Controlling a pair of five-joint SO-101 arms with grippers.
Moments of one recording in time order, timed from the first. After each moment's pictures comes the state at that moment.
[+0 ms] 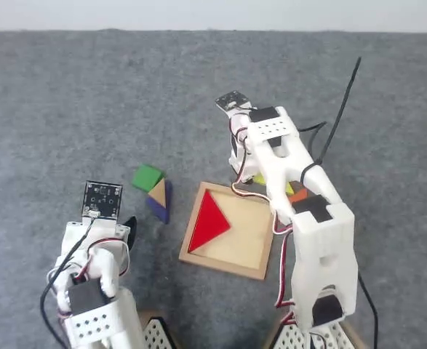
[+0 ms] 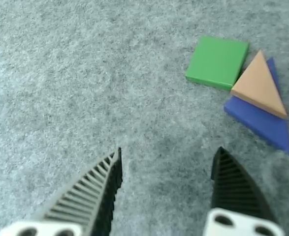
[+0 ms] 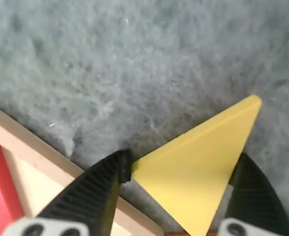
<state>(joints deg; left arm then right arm) -25.0 -102.6 96.9 65.4 -19.6 -21.2 34.3 -11.3 73.4 13.0</state>
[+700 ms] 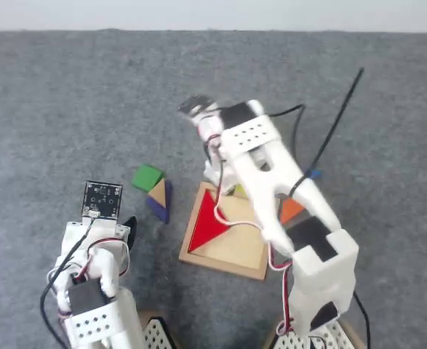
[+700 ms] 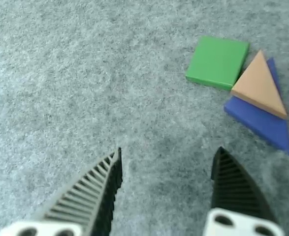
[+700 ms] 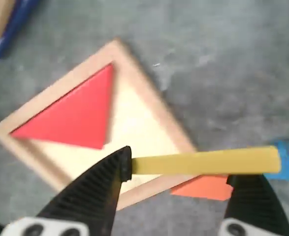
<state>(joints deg) -25.0 -102.6 96.9 65.4 -19.6 -33.1 19.4 -11.3 91.9 14.2</state>
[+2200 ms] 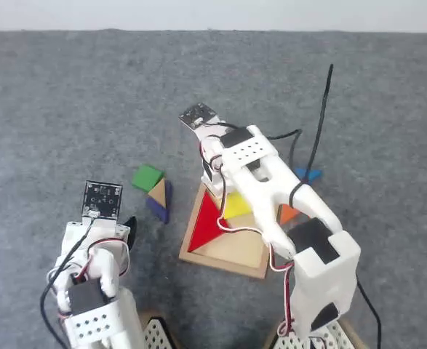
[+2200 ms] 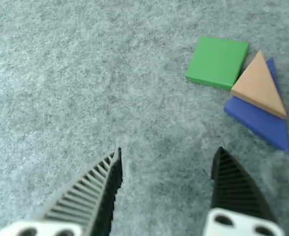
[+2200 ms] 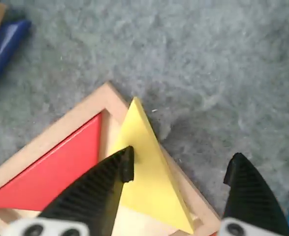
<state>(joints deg) -25.0 -102.6 96.9 65.4 -19.6 -32.1 20.0 6.0 66.1 9.9</state>
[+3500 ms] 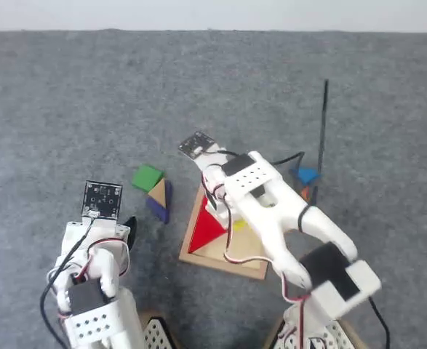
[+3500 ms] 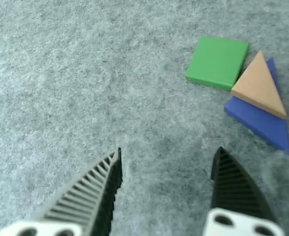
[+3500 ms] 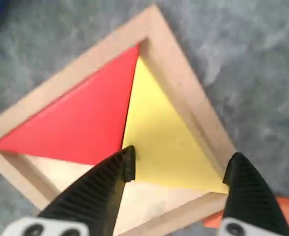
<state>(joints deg) -25.1 -102.6 96.9 65.4 -19.6 -35.5 3.1 25.4 62.7 10.7</state>
